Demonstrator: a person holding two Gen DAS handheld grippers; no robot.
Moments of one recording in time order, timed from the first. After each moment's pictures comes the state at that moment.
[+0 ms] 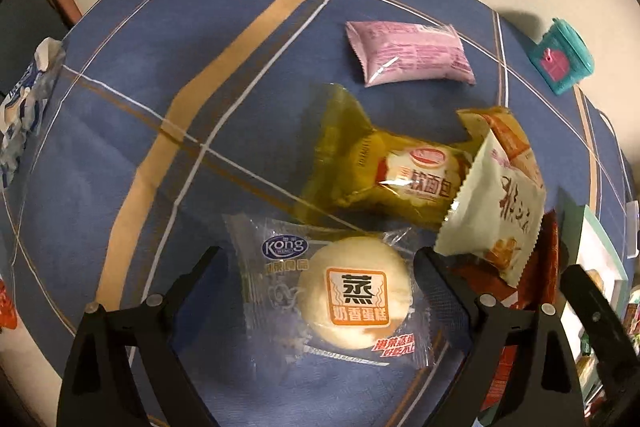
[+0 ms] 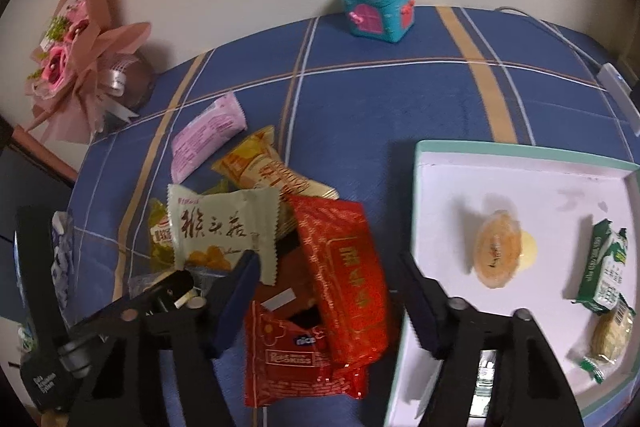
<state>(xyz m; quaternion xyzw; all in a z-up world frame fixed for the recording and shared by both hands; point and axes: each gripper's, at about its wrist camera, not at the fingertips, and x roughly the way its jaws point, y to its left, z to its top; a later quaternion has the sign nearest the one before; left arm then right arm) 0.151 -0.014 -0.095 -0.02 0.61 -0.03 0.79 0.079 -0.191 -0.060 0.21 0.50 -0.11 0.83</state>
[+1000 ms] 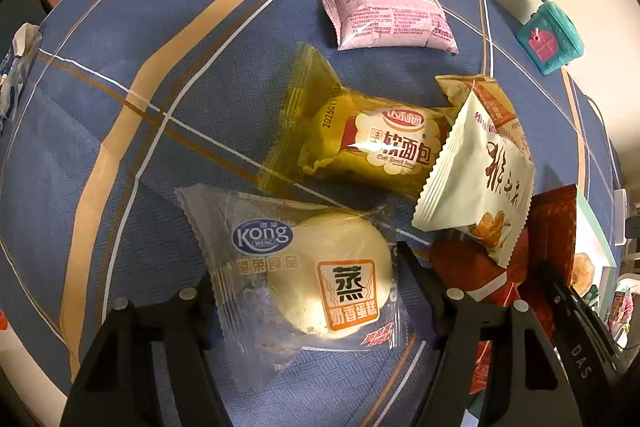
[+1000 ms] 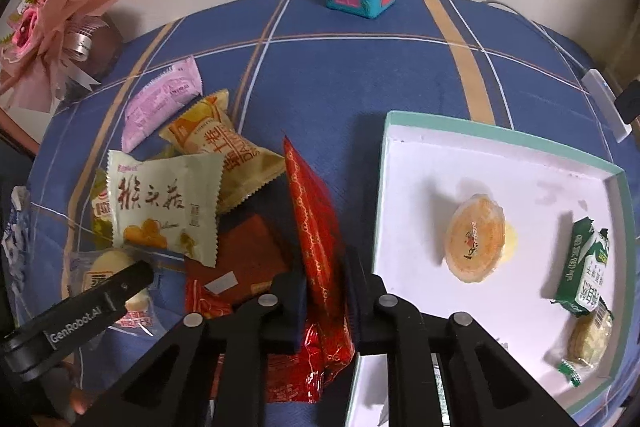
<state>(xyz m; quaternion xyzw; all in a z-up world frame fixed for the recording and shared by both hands) 0.144 -0.024 -0.115 -0.04 0.63 -0.06 0.77 0.079 -0.195 -0.086 0.16 0.54 -0.16 0.81</state>
